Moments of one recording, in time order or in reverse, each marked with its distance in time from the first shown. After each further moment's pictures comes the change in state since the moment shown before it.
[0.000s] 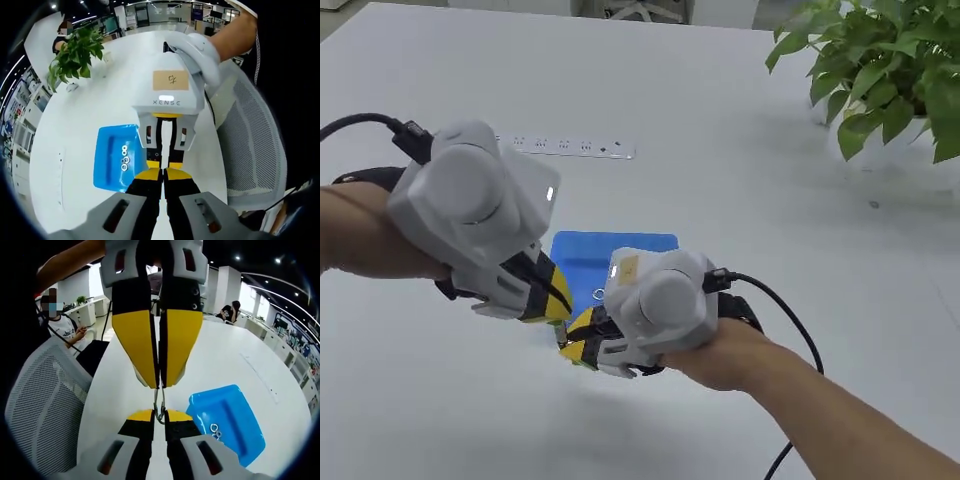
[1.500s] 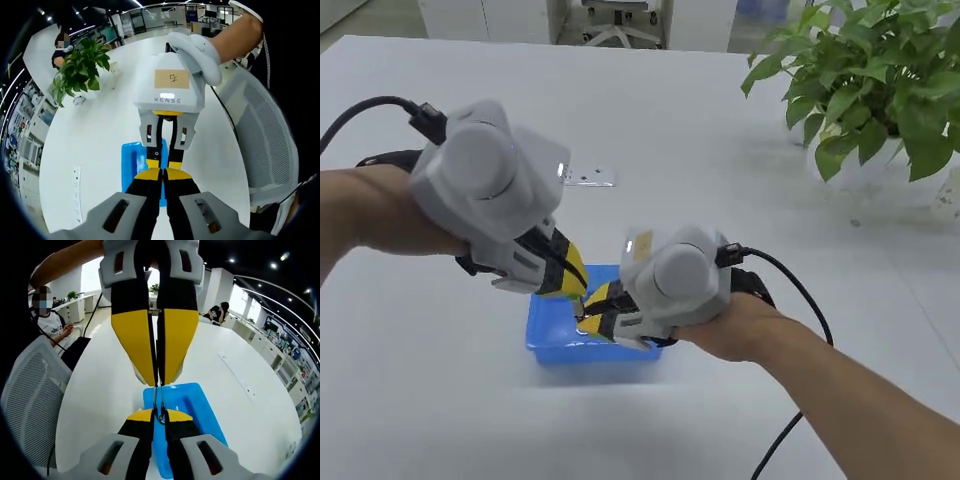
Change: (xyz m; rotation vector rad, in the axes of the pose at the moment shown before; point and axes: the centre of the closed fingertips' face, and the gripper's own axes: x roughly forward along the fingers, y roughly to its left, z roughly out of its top) left arm 0.004 0.064 0.025 0.081 -0.044 0.046; right arm -0.027 -0.073 -0.007 -0.026 0.025 -0.112
